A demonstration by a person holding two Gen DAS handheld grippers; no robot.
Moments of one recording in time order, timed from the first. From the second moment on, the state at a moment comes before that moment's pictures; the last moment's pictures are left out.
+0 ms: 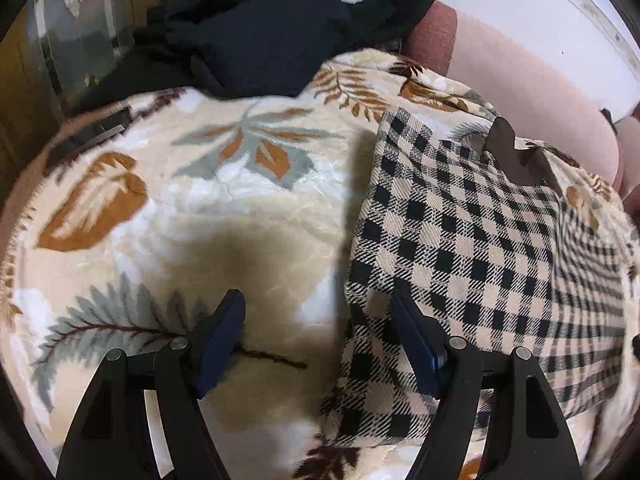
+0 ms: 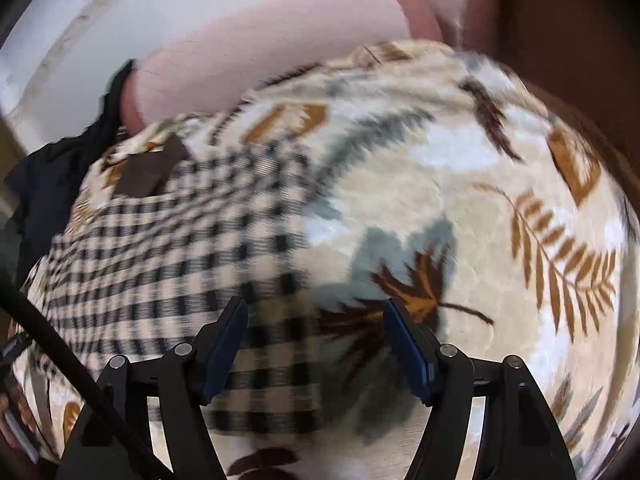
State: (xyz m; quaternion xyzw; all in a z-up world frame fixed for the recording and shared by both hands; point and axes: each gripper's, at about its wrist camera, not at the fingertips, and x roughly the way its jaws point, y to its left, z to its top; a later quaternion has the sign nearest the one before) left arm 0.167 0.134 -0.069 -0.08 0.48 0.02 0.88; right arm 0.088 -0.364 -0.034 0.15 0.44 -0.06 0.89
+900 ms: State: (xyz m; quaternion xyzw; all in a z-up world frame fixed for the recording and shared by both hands) left arm 0.311 0.133 -0.092 -0.20 0.53 -0.19 0.81; right arm 0.110 0.013 -0.075 -0.20 0.38 0.20 0.88
